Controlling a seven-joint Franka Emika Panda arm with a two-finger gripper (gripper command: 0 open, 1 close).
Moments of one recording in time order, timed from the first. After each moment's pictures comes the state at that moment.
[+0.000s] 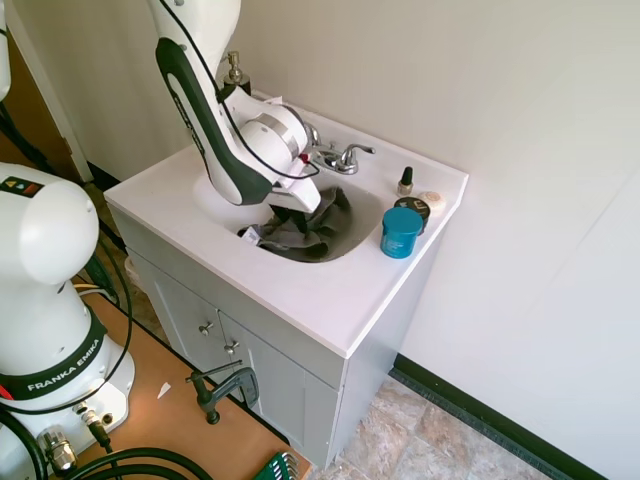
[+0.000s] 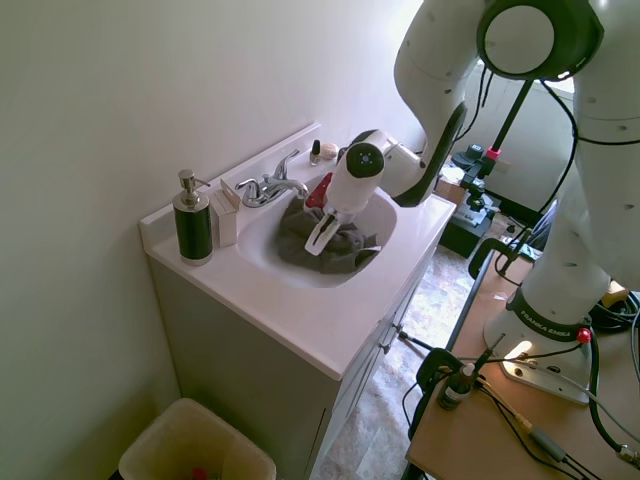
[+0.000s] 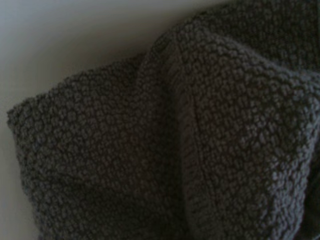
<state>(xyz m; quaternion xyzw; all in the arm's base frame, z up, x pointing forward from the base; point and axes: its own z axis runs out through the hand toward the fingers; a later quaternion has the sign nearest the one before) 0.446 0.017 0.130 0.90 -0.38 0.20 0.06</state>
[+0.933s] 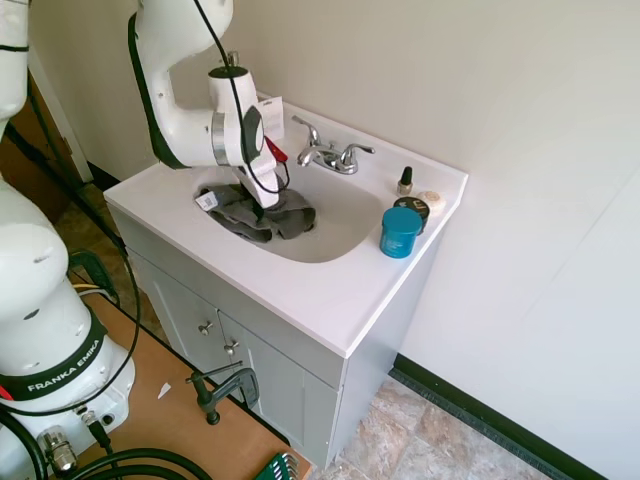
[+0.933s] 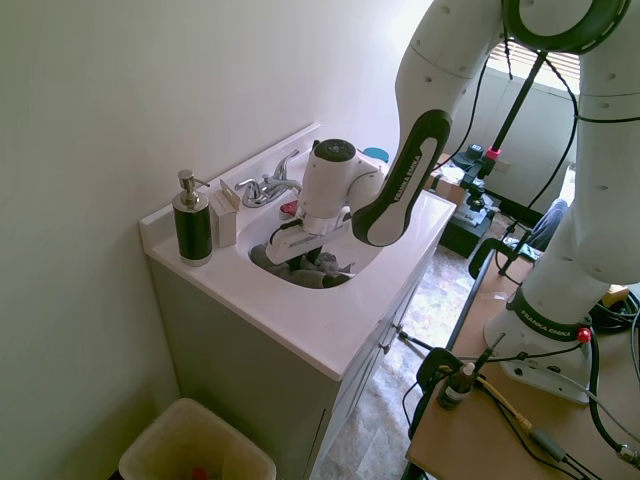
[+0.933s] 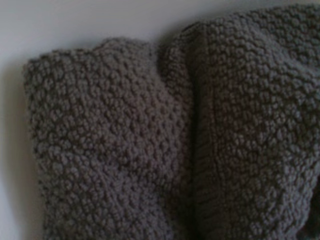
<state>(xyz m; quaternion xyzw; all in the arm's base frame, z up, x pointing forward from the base) 0.471 0.088 0.142 0.82 -0.56 0.04 -0.04</state>
